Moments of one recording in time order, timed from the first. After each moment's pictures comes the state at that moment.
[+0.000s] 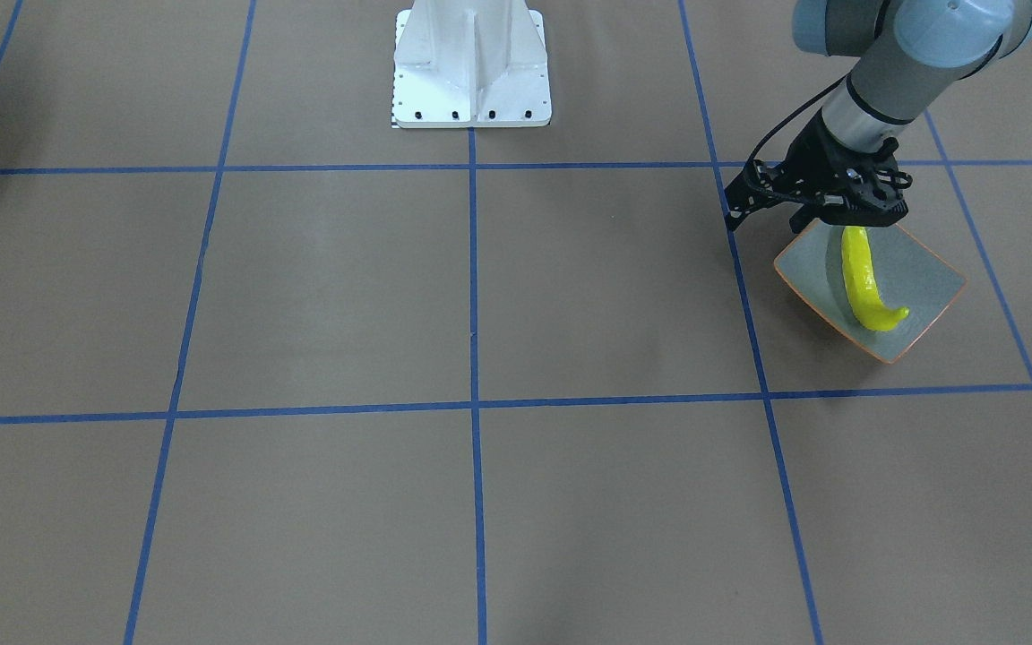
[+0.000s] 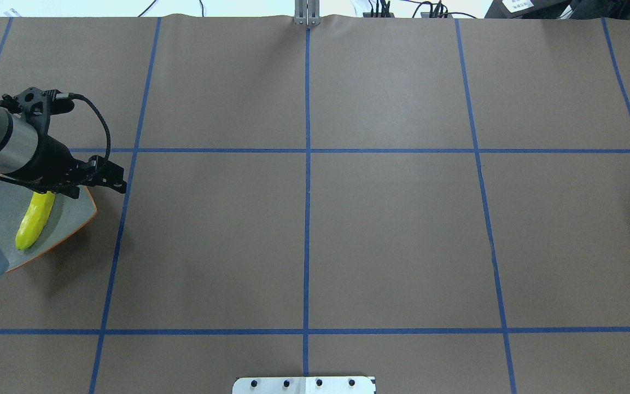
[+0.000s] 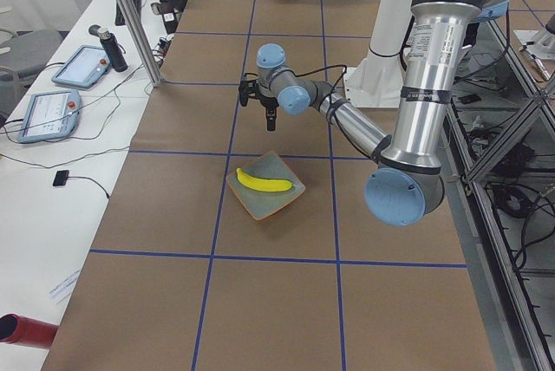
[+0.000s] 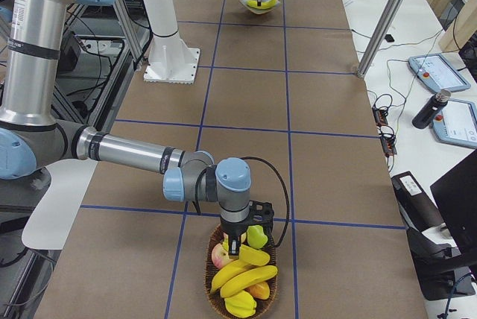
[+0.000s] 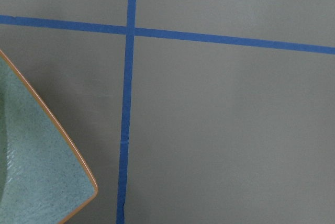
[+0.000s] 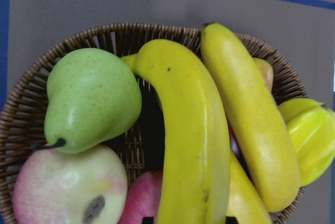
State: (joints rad) left arm -0.85 -1.71 -2.00 -1.79 -2.19 -1.06; right arm 1.57 -1.81 1.64 -1.36 2.03 0.02
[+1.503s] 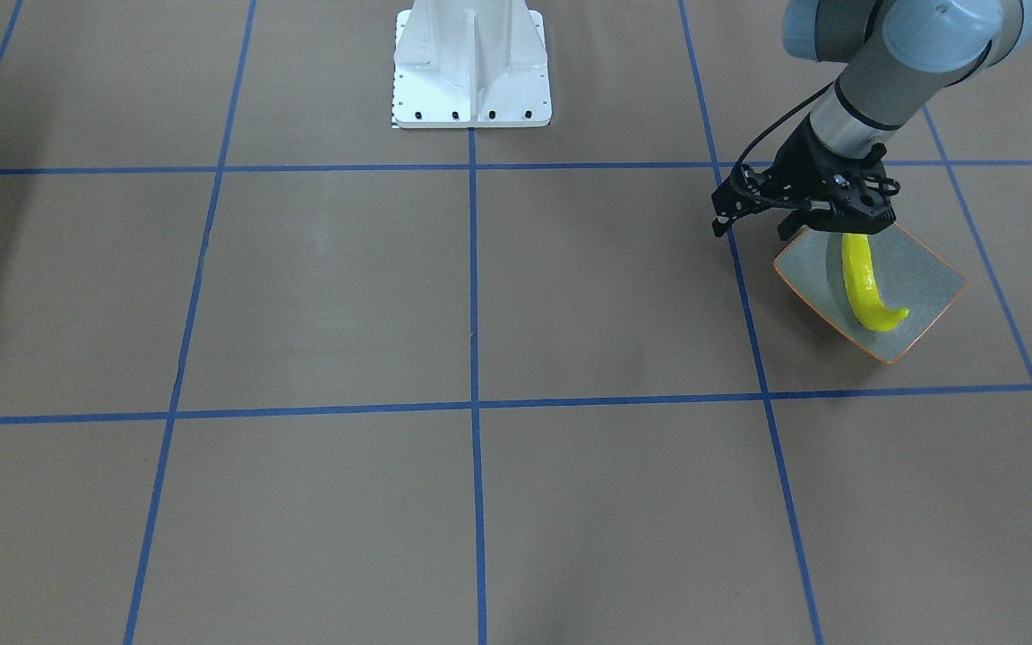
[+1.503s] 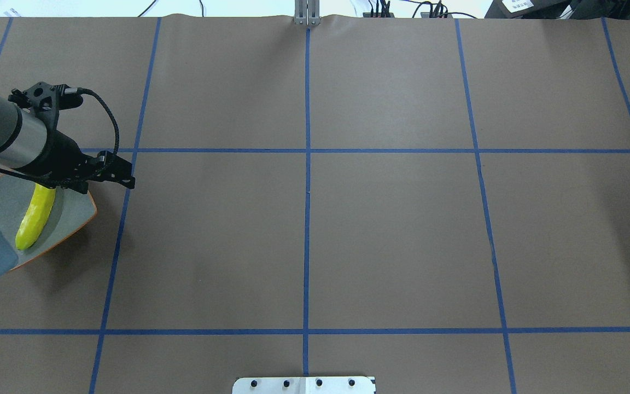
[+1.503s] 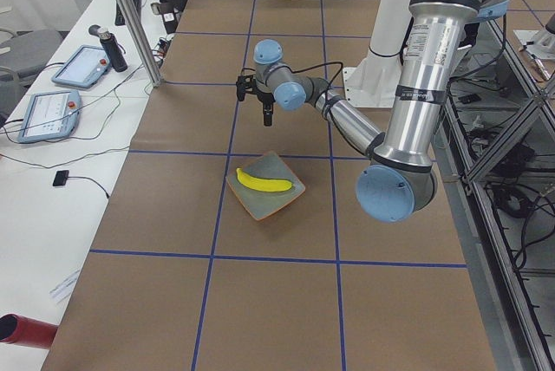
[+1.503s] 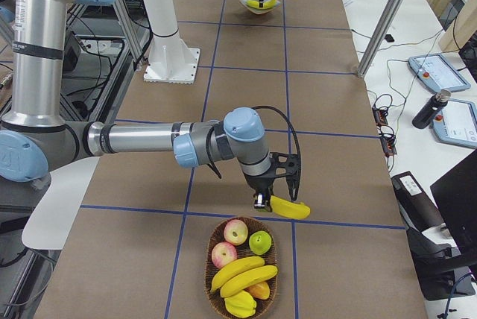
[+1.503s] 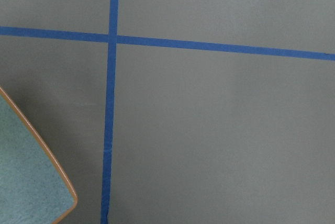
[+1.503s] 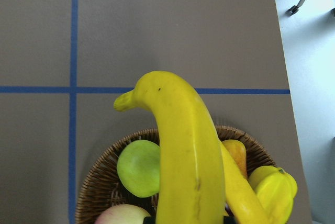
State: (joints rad) left arm -0.85 -1.78 -1.97 -1.79 -2.19 -1.07; right arm 1.61 -1.70 1.82 -1.35 2.22 0.35
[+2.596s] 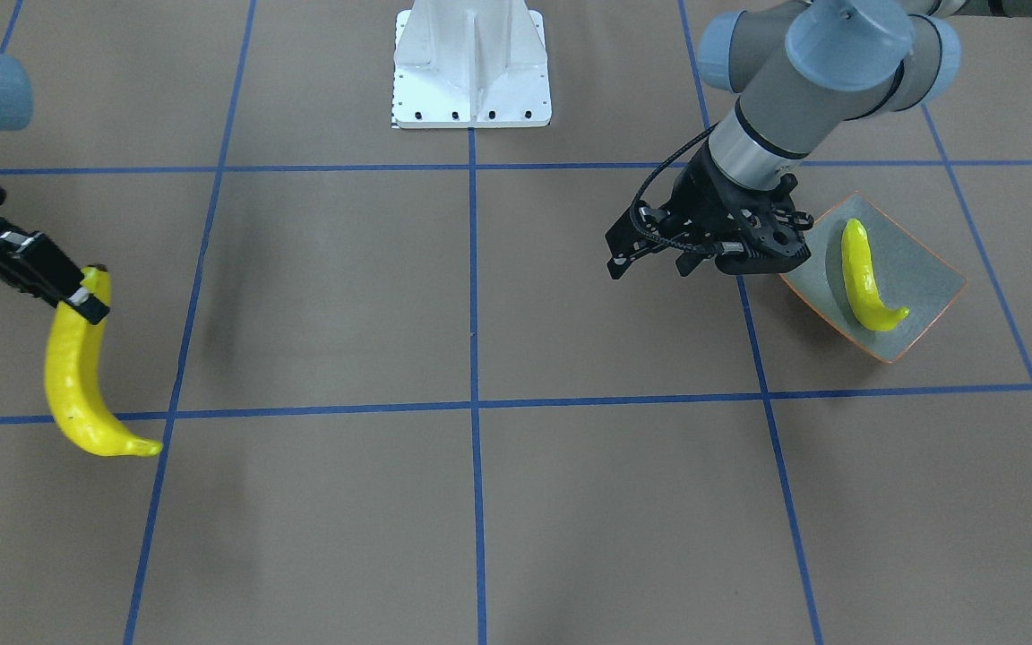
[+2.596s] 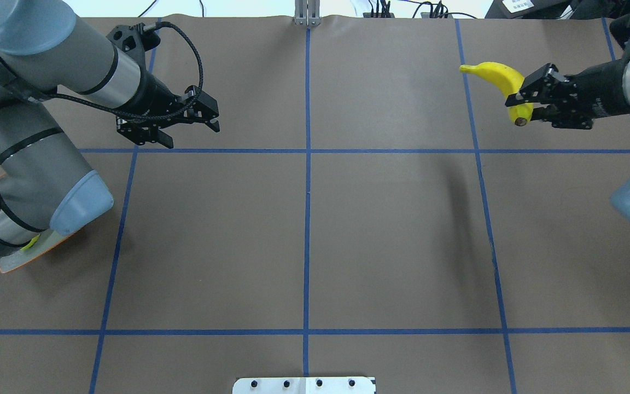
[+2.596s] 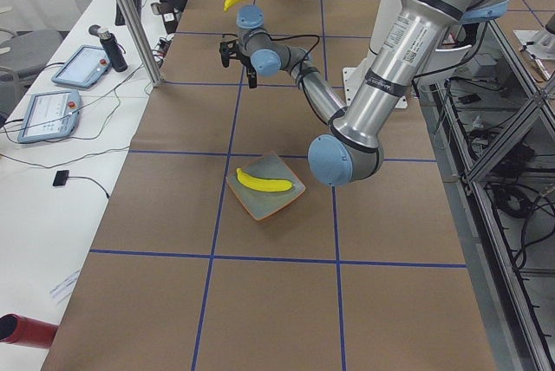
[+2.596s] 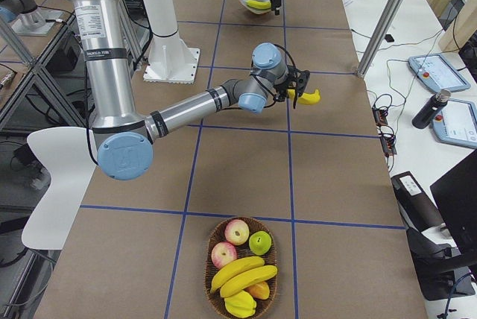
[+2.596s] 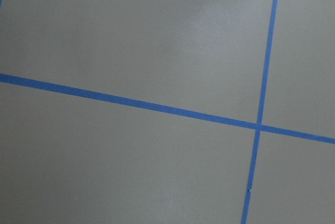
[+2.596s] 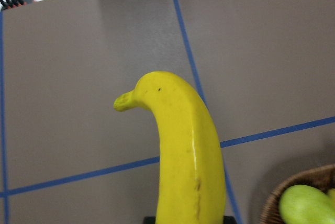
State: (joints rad) left arm -0.84 -2.10 -1.80 -1.79 -2.19 -1.33; right arm 1.01 -1.42 1.82 -0.77 2.17 1.59
